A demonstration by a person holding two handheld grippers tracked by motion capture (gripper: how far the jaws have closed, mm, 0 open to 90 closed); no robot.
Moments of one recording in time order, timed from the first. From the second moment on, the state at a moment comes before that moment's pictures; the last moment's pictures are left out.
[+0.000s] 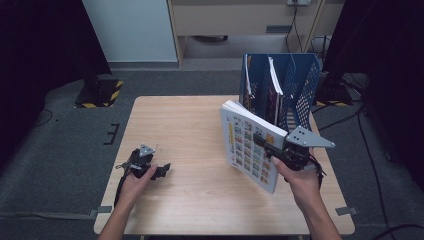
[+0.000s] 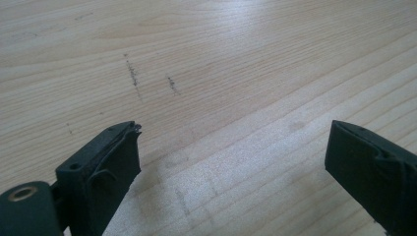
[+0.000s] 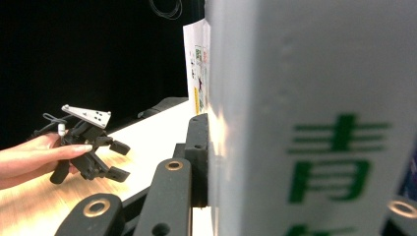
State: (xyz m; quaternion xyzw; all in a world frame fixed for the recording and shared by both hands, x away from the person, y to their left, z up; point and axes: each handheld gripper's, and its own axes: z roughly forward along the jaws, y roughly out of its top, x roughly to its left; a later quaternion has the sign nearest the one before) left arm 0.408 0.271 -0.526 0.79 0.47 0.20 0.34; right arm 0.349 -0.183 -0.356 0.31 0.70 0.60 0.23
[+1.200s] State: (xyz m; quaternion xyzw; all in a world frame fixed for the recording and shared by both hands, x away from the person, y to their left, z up) left arm 0.413 0.276 -0.535 0.79 0.48 0.20 0.32; right arm 0.327 -0.225 -0.350 0.34 0.68 0.60 0.25
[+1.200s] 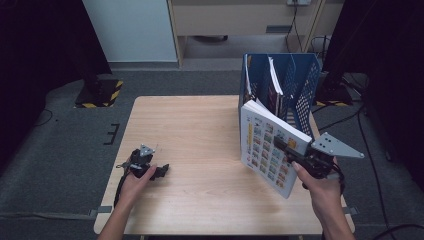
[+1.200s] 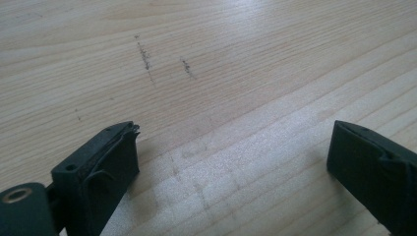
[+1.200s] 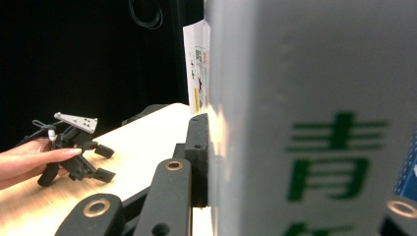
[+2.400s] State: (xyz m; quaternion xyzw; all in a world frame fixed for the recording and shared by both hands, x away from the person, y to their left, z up) left arm 0.412 0.276 -0.537 0.79 0.48 0.20 0.32; right arm 0.321 -0.264 -0.297 0.36 0.65 0.60 0.30
